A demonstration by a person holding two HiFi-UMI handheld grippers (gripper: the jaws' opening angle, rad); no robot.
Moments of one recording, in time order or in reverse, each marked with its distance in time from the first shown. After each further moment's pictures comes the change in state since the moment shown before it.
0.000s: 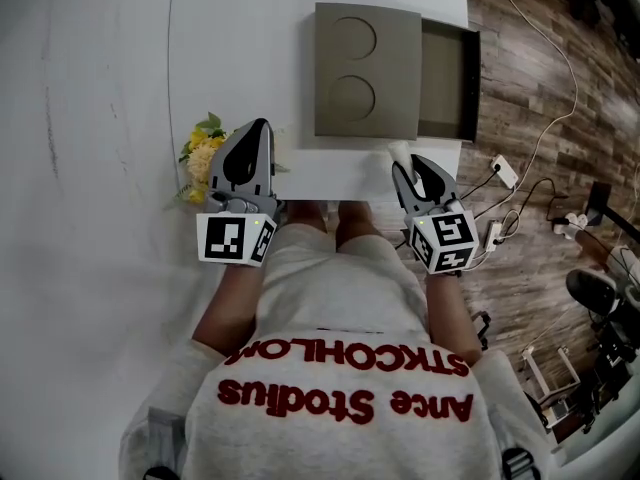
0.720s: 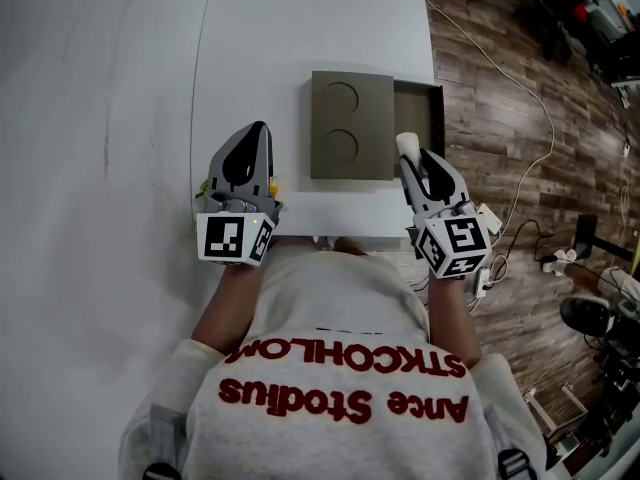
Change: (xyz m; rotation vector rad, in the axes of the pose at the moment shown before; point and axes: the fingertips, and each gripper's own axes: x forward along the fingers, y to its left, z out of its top) left arm 0.024 0.003 0.103 0.077 -0.213 -0.002; right arm -0.046 -0.021 0.146 -0.084 -0.324 -0.053
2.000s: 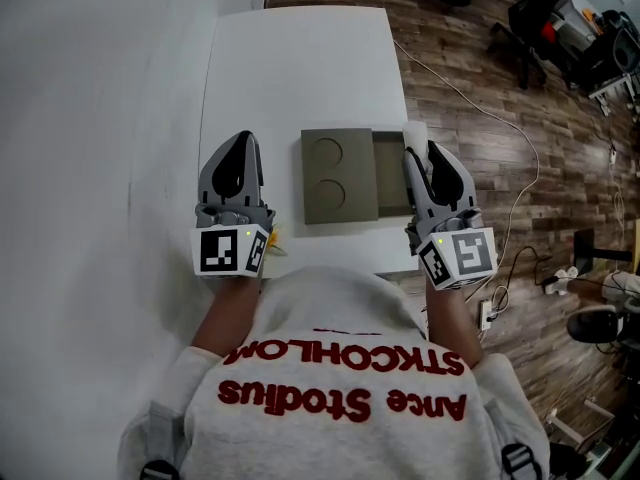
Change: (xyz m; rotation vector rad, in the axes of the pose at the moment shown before) left arm 0.029 0.003 0.120 0.106 -0.195 0.005; right arm -0.047 -0.004 0.167 -0.099 -0.437 -0.063
